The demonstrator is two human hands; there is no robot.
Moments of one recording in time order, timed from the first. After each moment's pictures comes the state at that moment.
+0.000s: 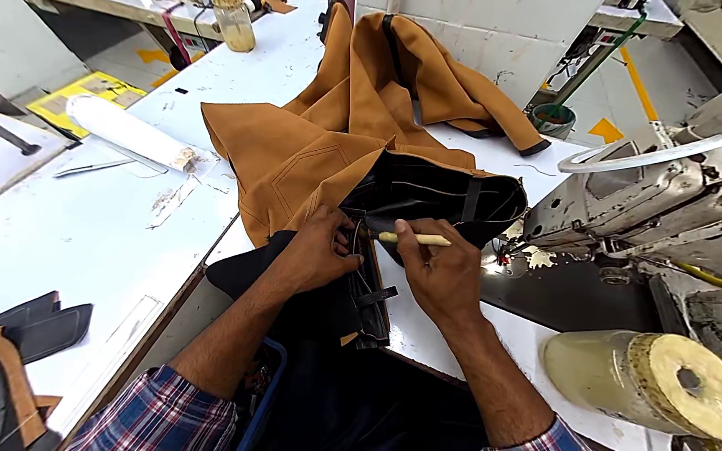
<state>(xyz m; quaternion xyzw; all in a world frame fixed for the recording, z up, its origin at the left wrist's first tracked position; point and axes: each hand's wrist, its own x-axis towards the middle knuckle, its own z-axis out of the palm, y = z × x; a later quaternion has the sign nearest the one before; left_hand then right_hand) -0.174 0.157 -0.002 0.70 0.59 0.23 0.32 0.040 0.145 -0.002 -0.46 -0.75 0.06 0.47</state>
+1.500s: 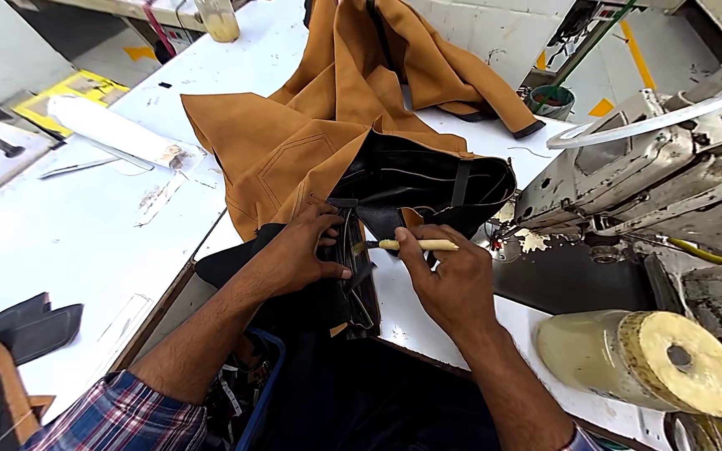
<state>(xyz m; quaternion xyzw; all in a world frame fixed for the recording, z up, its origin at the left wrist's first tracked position) -0.180 0.143 0.005 0.75 0.56 0.17 0.31 0.065 0.125 0.000 -0.46 -0.76 0.07 0.45</state>
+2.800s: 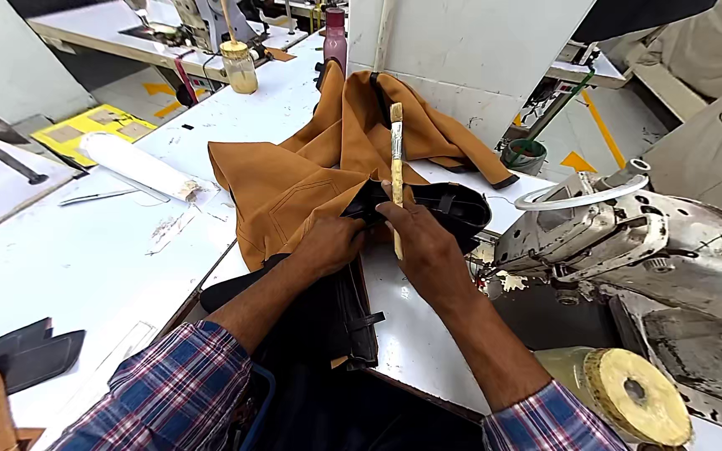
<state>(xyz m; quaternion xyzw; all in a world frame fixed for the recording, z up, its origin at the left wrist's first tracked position) -0.153 0.216 0.000 0.84 0.50 0.21 0.10 0.050 0.185 0.040 -0.33 -0.86 -0.08 0.38</state>
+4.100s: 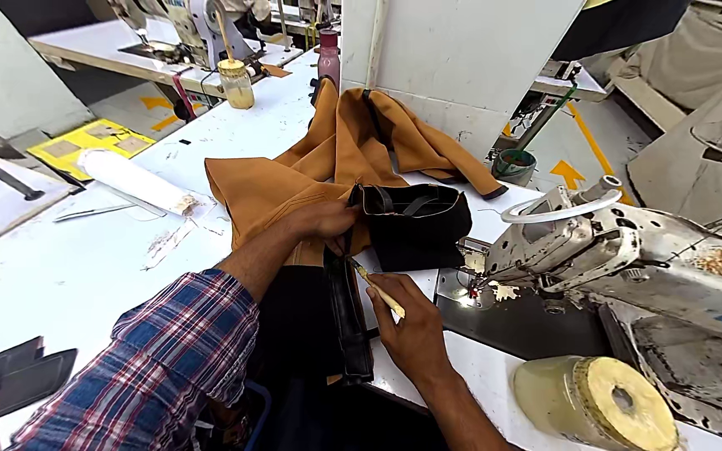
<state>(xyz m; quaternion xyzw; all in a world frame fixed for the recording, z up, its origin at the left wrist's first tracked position) -0.149 0.267 0.062 0.63 0.59 0.11 0.49 0.045 0.125 -0.023 -0.45 -0.76 0.10 0.45</state>
